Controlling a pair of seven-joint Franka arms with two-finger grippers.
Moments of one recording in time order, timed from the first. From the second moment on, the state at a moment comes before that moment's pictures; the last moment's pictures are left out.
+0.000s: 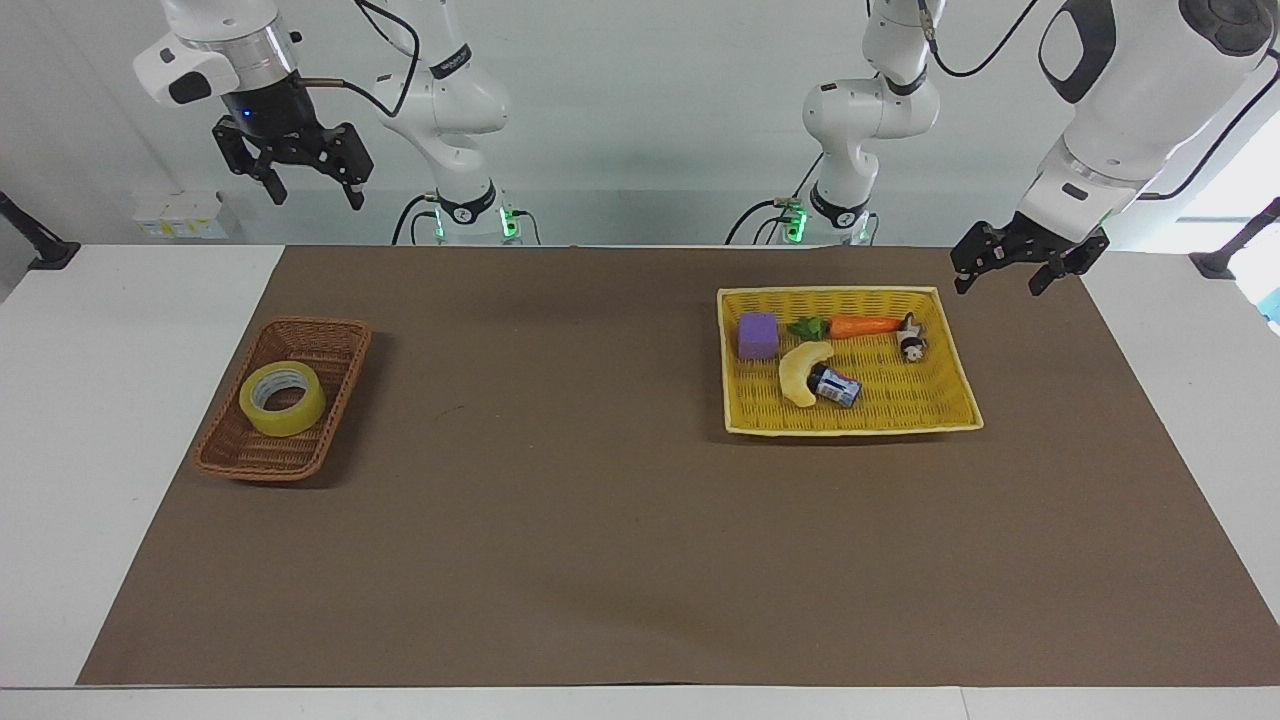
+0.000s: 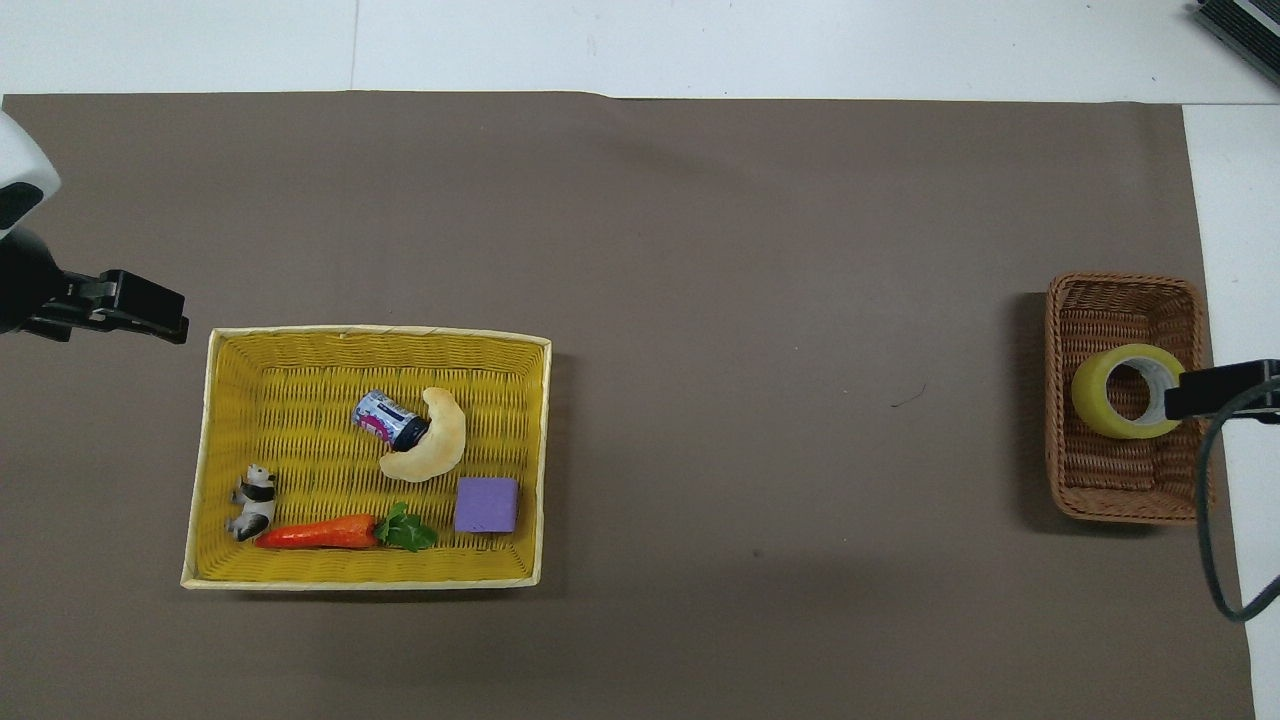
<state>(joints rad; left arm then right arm) 0.00 0.05 -0.09 -1.52 0.00 1.51 0.00 -0.04 -0.16 0.01 -1.61 -0.02 1.44 0.05</state>
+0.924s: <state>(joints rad) 0.00 0.05 -0.09 -1.52 0.00 1.51 0.00 -0.04 -0.16 0.01 -1.61 -0.03 1.43 0.01</state>
